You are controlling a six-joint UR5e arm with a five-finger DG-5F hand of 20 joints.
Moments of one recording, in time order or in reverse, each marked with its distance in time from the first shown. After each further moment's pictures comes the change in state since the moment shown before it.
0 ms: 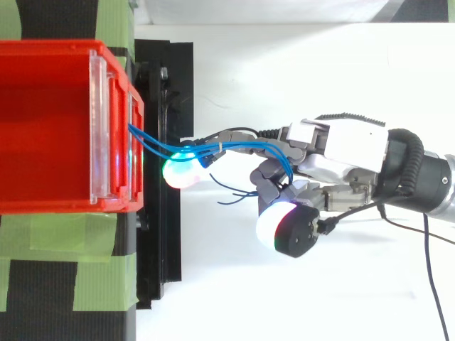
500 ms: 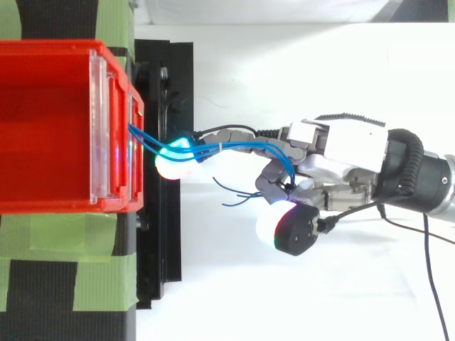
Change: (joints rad) arm 0.000 0.000 0.000 0.000 0.001 0.000
